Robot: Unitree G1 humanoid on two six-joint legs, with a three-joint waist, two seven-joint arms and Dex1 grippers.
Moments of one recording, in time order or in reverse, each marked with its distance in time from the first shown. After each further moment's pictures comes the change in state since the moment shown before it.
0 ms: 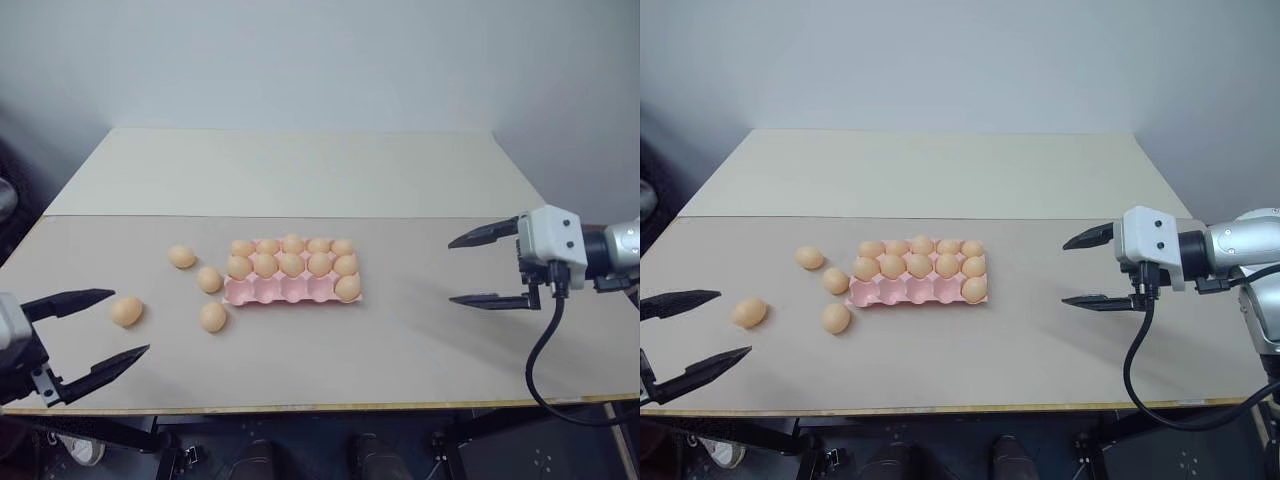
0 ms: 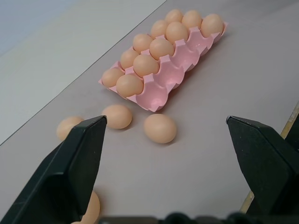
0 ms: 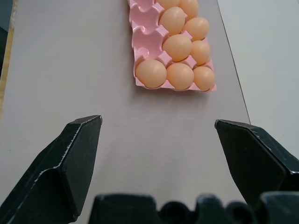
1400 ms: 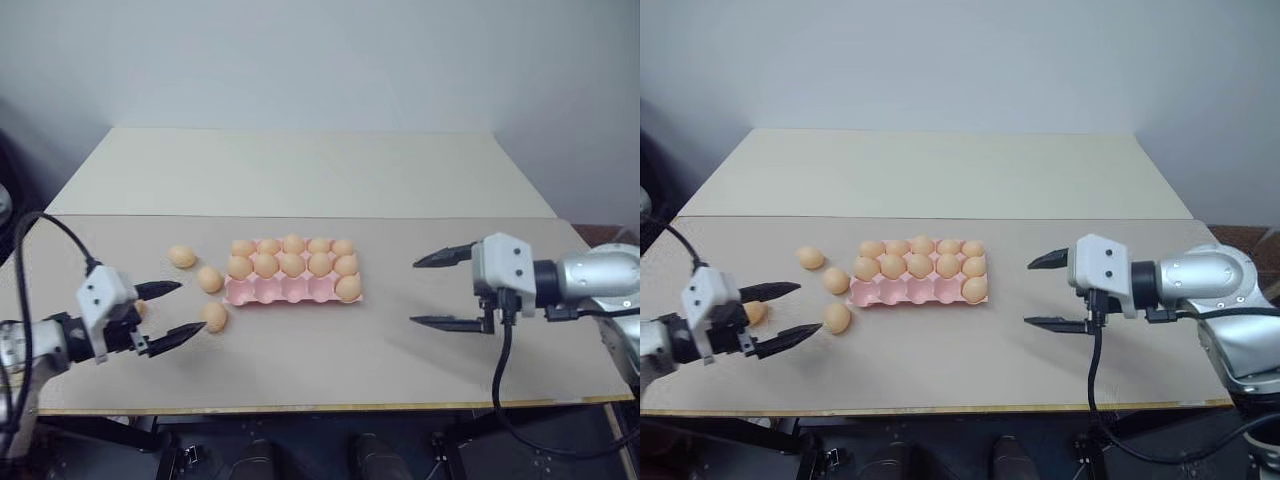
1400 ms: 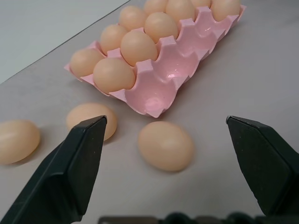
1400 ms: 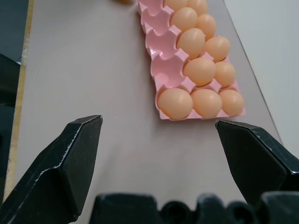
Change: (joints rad) left arm -0.468 -0.013 -0.671 0.442 0.231 -0.153 0.080; right arm 0.137 0.088 0.034 -0.307 0.024 0.202 -0.220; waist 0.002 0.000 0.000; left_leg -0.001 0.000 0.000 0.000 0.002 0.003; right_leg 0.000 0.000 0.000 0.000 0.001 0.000
